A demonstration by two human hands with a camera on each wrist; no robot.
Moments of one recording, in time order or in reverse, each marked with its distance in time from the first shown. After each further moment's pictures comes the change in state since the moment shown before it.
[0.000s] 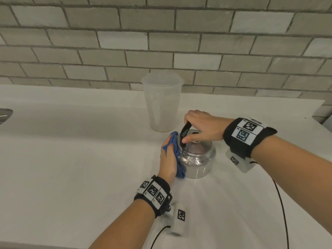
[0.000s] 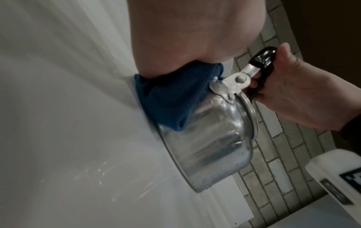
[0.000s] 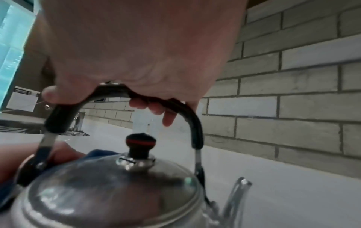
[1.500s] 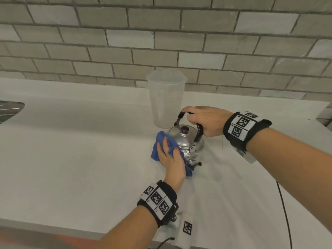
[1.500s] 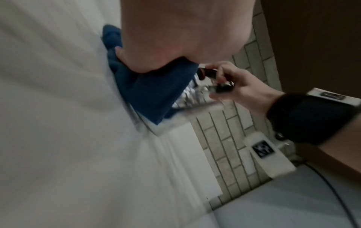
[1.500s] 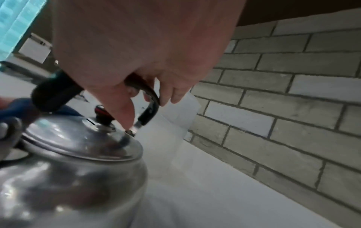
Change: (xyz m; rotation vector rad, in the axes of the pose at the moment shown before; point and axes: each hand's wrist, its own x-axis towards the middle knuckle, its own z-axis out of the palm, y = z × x) left_hand -0.047 0.013 0.019 0.181 0.279 0.003; right_hand -0.004 -0.005 -0.008 -0.279 0.037 -0.146
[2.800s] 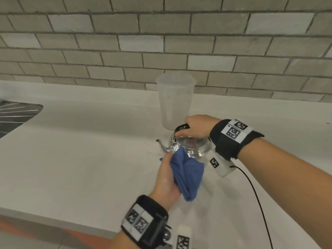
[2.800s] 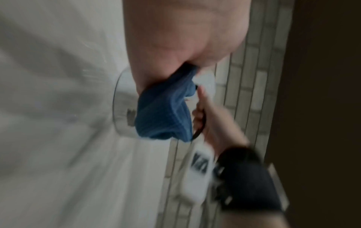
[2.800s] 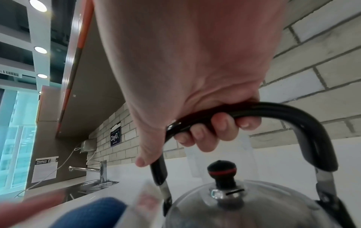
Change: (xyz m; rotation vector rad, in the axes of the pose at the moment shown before) left_hand -0.035 0.053 -0.051 -0.553 -0.258 -0.614; right_hand 0.037 -0.048 -0.012 0.356 -0.166 0.377
